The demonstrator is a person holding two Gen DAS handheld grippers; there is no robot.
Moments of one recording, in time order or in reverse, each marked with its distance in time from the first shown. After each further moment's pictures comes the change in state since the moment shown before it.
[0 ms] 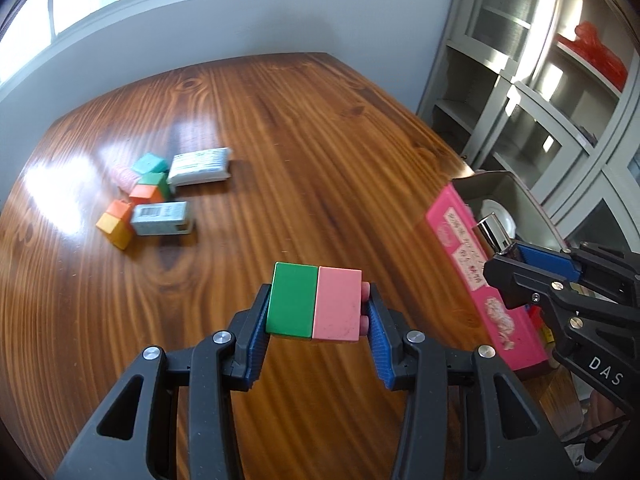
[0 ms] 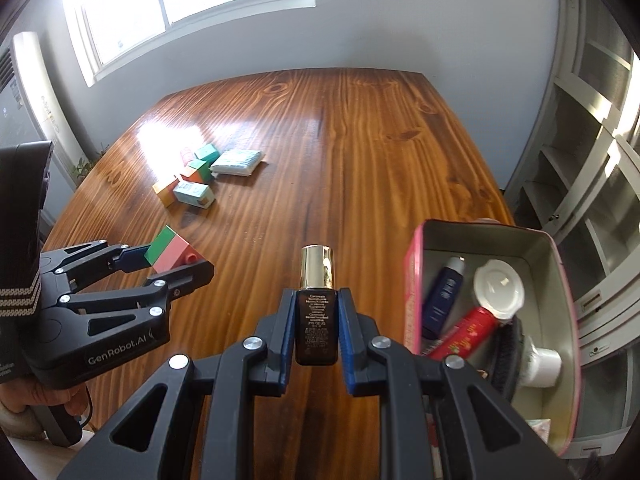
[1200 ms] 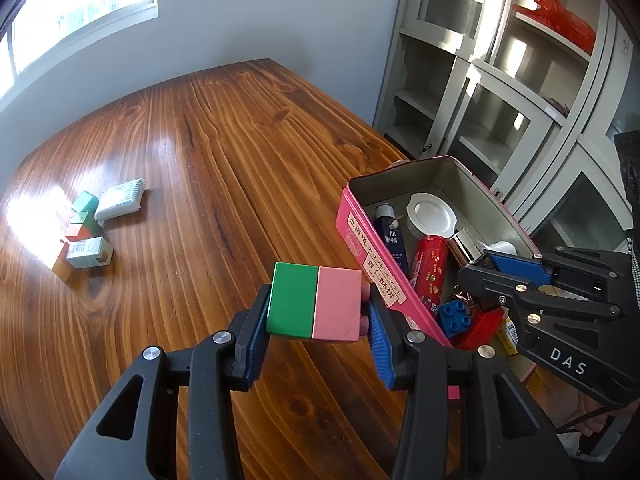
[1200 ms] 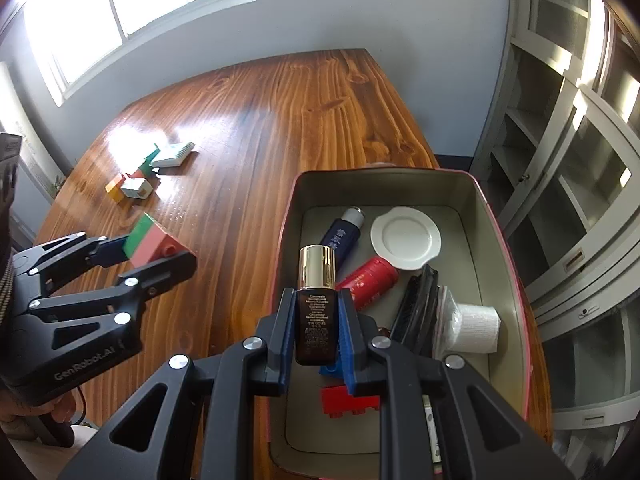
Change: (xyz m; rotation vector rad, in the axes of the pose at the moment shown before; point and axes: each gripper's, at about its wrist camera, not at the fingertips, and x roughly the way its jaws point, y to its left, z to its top) left arm 0.015 -0.093 0.013 0.097 -0.009 -0.040; right arm -0.010 -0.091 -0.031 0.101 0.050 -0.045
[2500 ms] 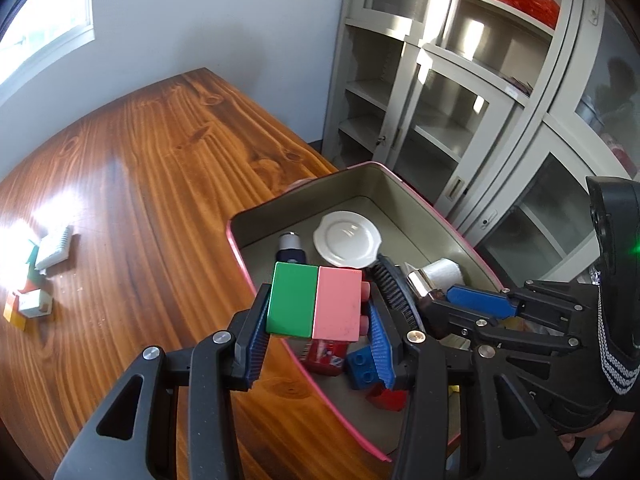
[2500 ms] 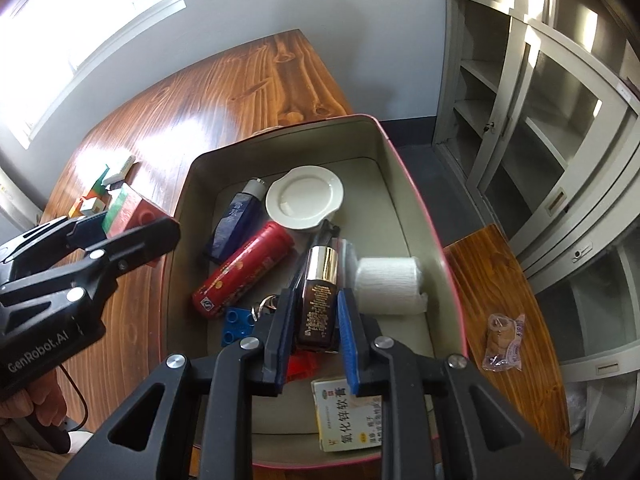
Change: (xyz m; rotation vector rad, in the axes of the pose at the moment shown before) left arm 0.026 -0.079 0.032 0.102 0.018 -0.112; right arm 0.001 -0.077 -0.026 0.174 0.042 -0.034
